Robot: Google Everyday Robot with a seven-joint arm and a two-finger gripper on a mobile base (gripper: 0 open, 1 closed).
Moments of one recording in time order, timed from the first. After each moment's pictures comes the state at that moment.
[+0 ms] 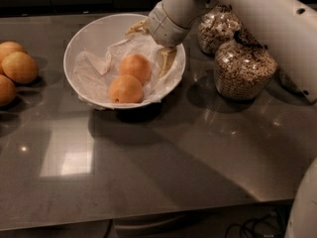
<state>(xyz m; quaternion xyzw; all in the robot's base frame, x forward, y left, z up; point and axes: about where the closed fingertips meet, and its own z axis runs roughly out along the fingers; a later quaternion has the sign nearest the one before) 0.640 0.021 0.910 -0.89 0.34 -0.01 0.31</state>
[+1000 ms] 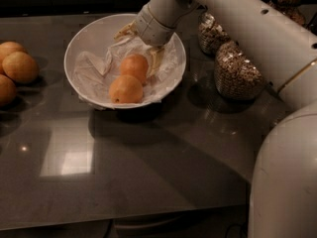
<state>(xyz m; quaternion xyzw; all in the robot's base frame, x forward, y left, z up) 0.661 0.051 0.895 -0.91 0.29 0.00 0.30</state>
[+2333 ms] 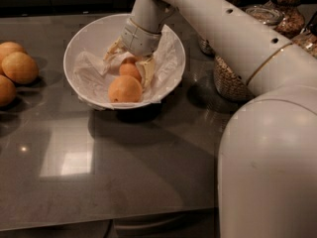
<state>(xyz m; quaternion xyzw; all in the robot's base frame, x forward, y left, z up) 0.625 0.077 0.863 -0.95 0.24 0.08 0.21</state>
